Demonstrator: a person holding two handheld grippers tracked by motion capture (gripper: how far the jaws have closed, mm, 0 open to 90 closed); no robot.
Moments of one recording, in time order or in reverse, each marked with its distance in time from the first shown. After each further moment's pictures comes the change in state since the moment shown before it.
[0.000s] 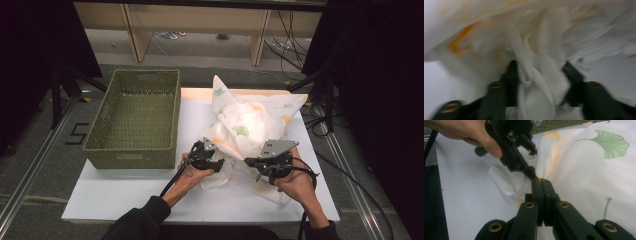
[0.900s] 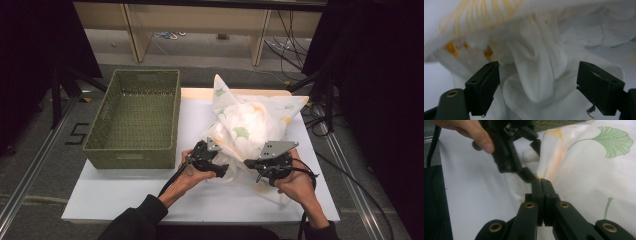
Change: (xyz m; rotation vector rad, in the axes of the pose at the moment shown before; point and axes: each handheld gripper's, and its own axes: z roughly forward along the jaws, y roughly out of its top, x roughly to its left) left arm -0.007 0.000 -0.019 0.077 0.029 0.063; right arm 0.002 -0.002 0.001 0.002 0.021 0.012
